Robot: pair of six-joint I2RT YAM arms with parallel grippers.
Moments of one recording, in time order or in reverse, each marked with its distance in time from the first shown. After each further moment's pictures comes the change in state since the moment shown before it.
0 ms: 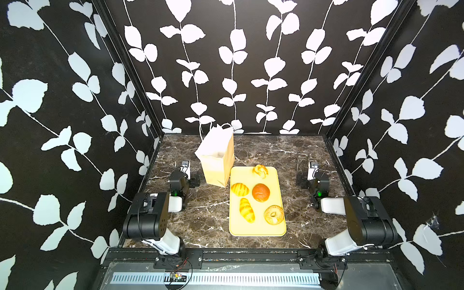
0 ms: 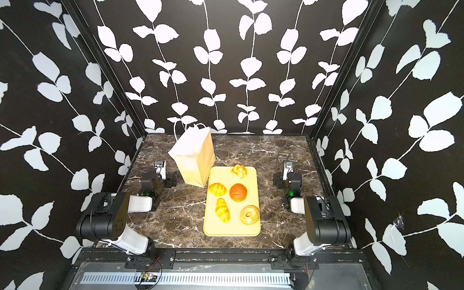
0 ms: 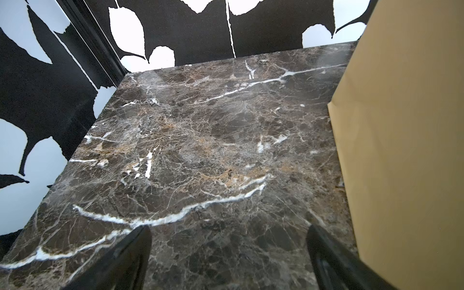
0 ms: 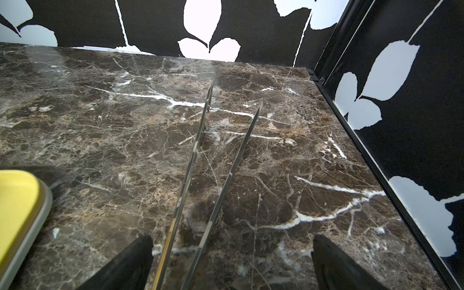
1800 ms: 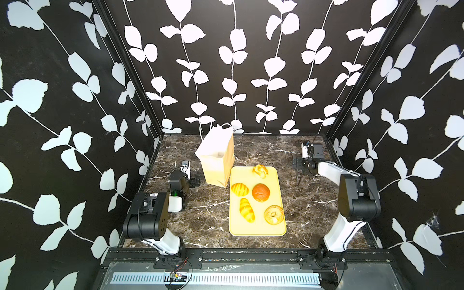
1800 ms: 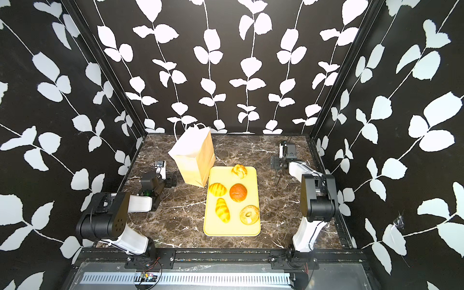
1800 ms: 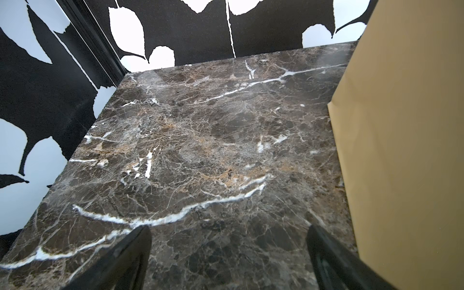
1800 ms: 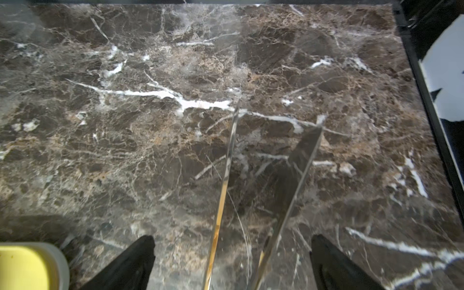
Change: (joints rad) left arm 0.000 0.000 0.000 -0.001 0.000 0.000; right arm 0.000 0.304 0.775 -0.890 -0.102 0.071
